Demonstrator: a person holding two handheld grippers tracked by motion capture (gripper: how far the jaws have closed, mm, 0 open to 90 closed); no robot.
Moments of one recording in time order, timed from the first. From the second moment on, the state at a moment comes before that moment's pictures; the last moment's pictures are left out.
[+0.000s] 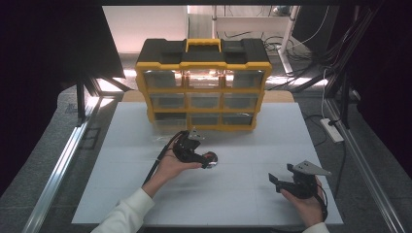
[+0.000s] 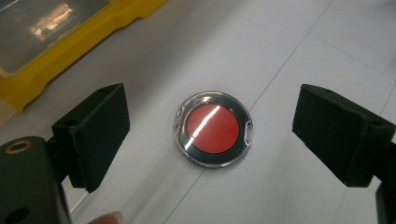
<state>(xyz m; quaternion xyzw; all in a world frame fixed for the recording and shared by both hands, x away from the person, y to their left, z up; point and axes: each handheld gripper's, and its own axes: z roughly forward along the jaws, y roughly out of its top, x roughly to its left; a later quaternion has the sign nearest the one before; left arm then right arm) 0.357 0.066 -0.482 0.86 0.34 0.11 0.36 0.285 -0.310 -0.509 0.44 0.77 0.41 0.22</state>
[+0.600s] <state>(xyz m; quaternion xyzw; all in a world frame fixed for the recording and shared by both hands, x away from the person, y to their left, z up) 0.362 0.053 -0.490 0.87 0.33 0.10 0.34 0.285 -0.310 -0.510 0.44 0.77 0.41 0.22</state>
